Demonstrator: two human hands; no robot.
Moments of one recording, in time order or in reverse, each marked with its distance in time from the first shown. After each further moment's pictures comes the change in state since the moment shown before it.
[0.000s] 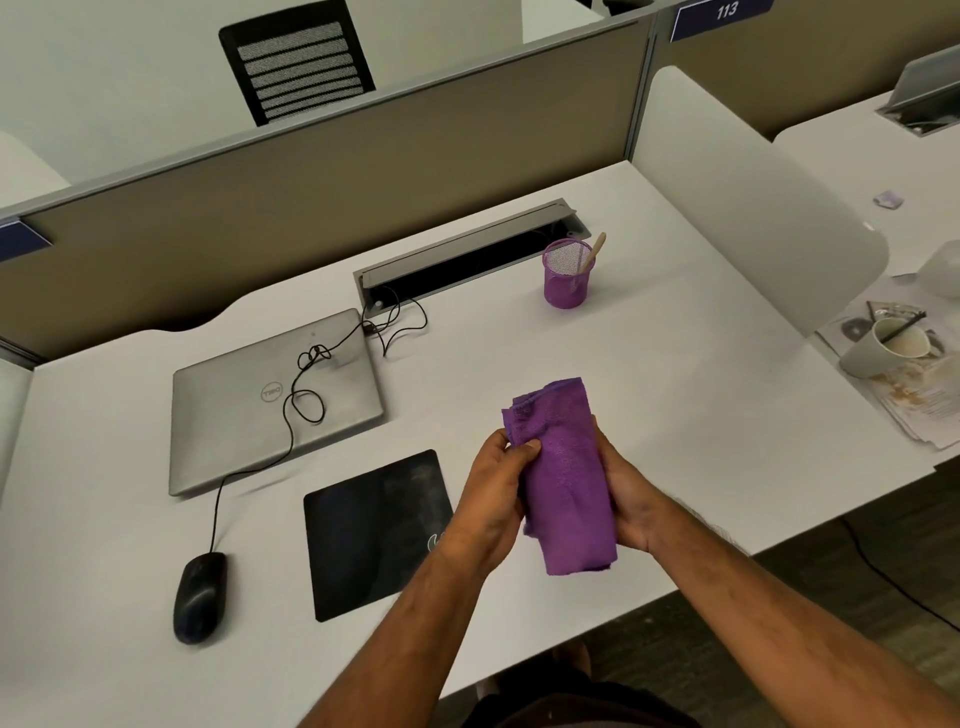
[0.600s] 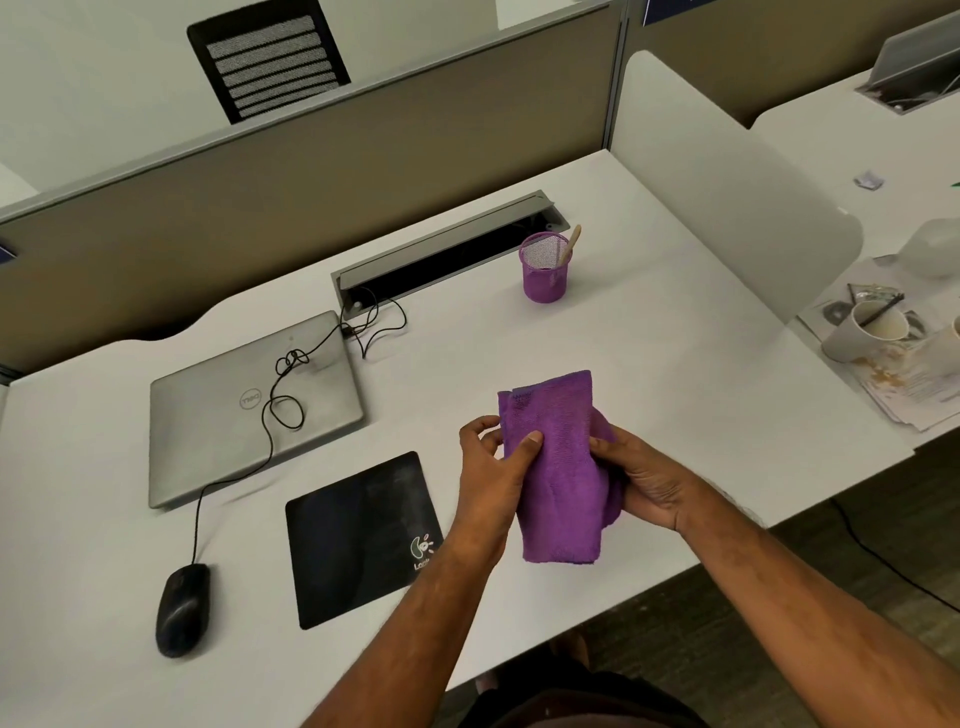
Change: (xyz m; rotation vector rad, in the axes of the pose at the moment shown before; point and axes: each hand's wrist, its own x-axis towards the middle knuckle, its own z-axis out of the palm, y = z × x) left_hand 0.009 -0.012 0.022 0.266 0.173 0.110; right_hand -0.022 -0.033 -0.037 -0.139 -0.034 -0.199
